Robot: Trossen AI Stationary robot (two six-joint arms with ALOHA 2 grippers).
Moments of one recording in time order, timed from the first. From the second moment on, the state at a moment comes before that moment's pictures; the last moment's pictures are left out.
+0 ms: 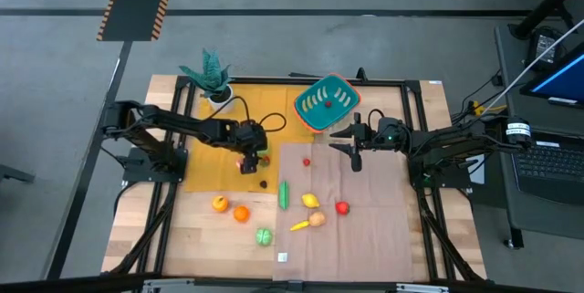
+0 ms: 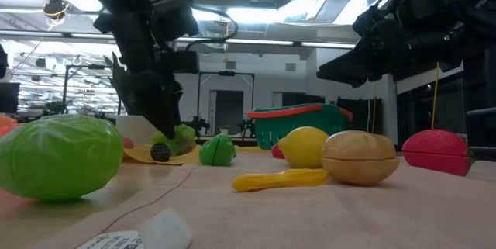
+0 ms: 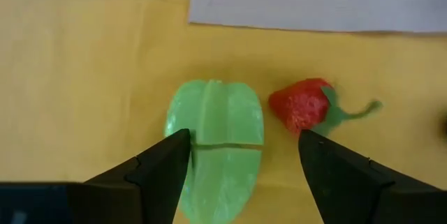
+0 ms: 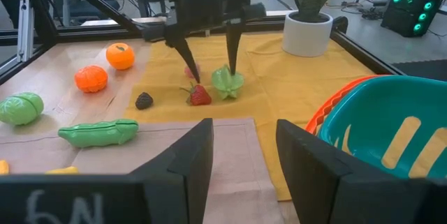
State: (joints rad) left arm 0.15 1.50 0.73 -0.32 -0.11 0.09; right arm -0.21 1.22 0.24 0.78 -0.12 0.00
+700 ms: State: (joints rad) left arm 0.18 1.52 0.73 -0.36 -0.11 0.12; right arm -0.21 1.22 0.24 0.79 -0.12 0.00
